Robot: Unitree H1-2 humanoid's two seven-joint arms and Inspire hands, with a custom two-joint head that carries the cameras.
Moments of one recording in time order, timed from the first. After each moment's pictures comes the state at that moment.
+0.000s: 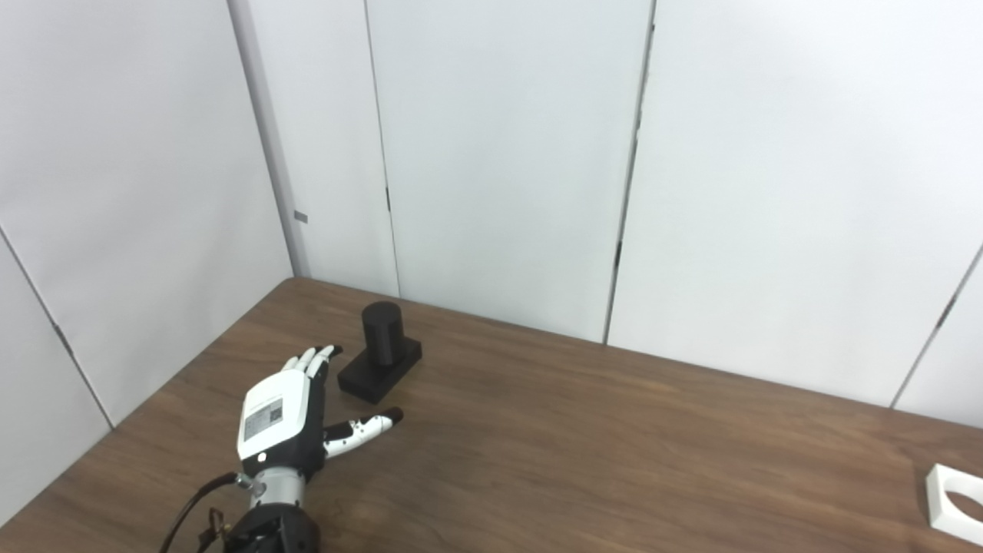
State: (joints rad) left arm -0.04 0.32 0.08 -0.13 0.87 0.44 0.15; right arm 0.19 -0.20 -0.18 -0.11 0.18 -0.16 0.15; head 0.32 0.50
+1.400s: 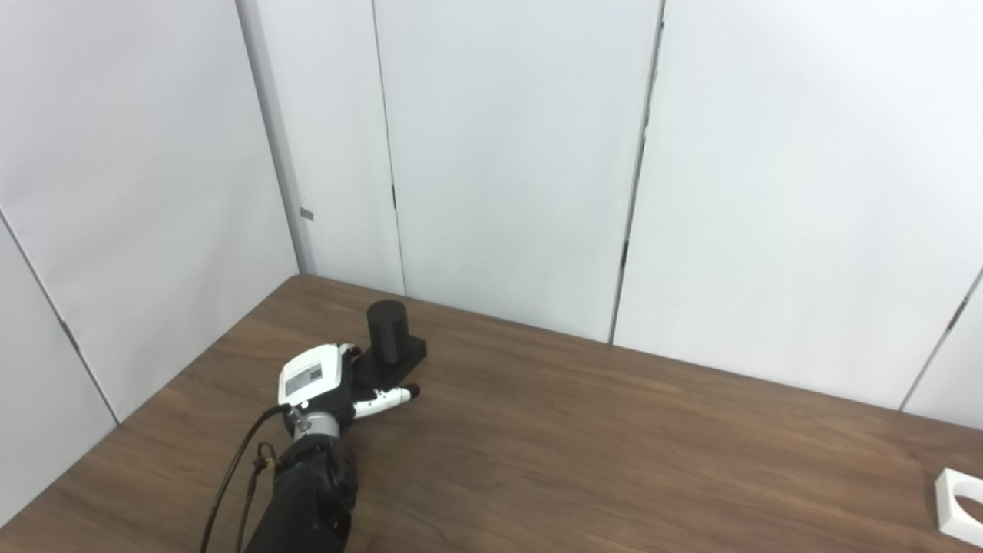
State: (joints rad) left arm -0.30 0.30 0.13 0.22 1.03 0.47 -0.01; right arm 0.21 -0.19 -0.17 -0.14 0.18 -0.12 0.15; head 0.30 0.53
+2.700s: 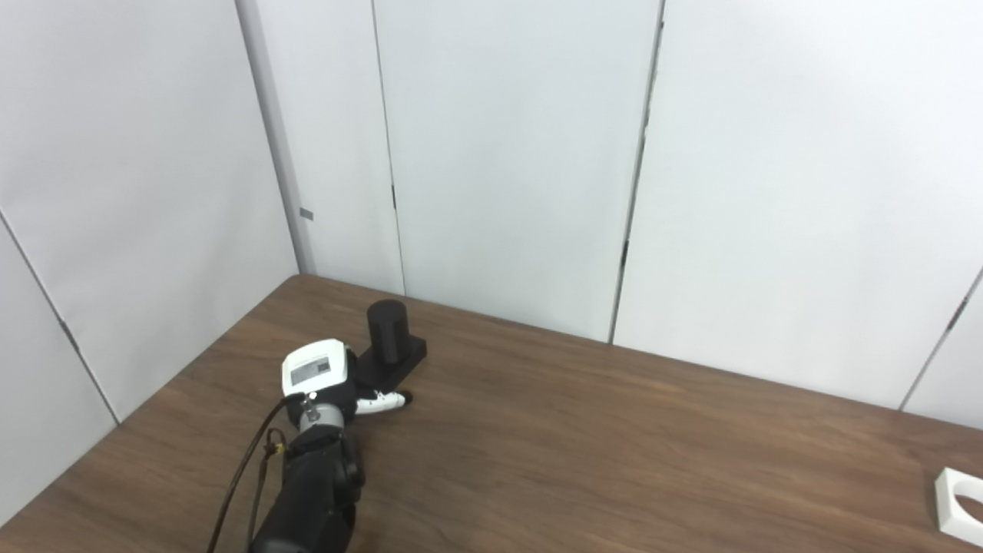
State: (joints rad) left arm -0.35 0.31 0.11 0.34 1.14 0.47 0.00; right arm 0.22 -0.19 -0.17 -0.14 0.19 -0.12 0.15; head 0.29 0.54
